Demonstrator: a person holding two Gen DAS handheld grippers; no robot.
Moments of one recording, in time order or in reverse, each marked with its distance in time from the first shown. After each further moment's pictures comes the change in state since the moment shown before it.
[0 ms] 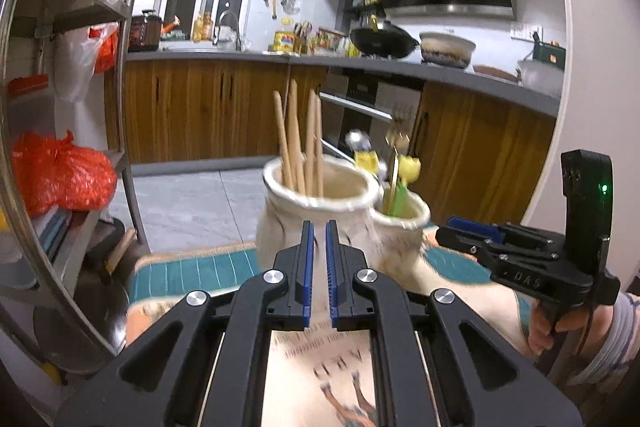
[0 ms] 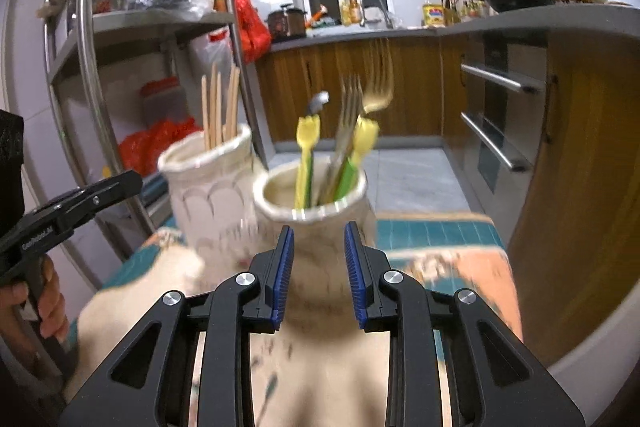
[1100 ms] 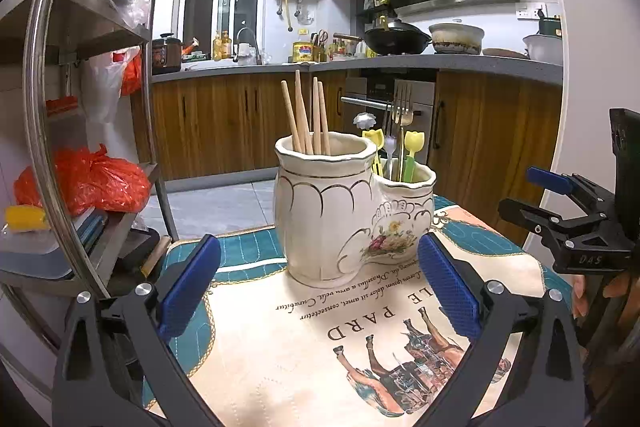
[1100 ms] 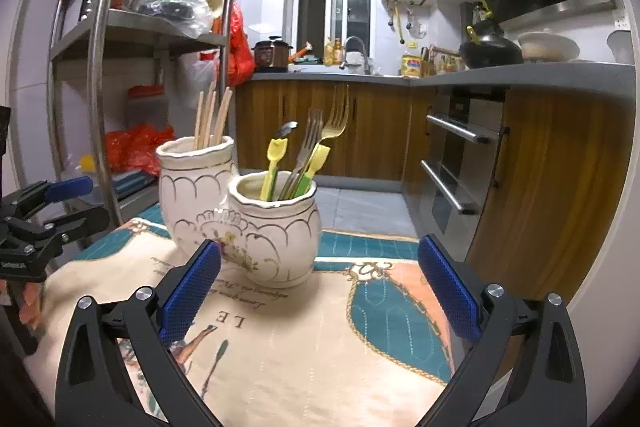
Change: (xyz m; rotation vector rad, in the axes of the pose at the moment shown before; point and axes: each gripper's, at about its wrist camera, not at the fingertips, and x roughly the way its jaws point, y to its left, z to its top) left arm -0.023 -0.017 -0.030 0.083 -0.054 0.137; right arm -0.048 0.001 -0.021 -0.125 -0.163 -0.140
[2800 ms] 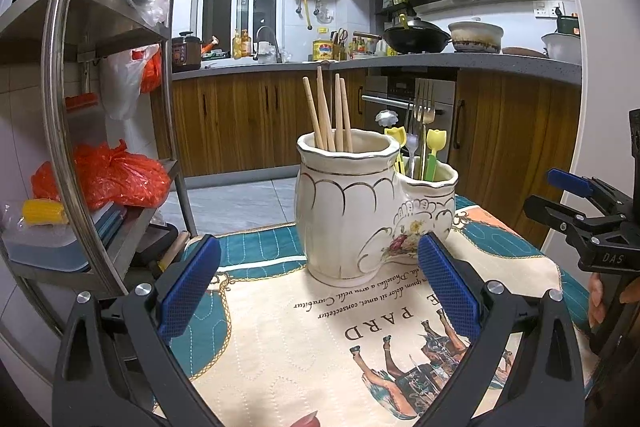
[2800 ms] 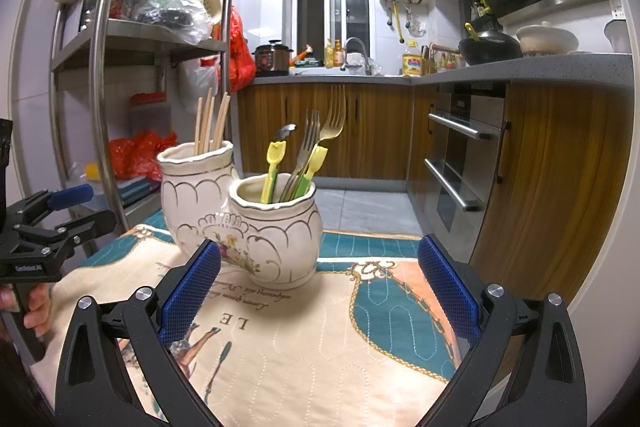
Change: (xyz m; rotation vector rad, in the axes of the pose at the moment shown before) left arm 0.000 0.001 0.000 -0.017 0.008 0.077; right arm -0.002 -0.006 0.000 0.031 -0.002 0.016
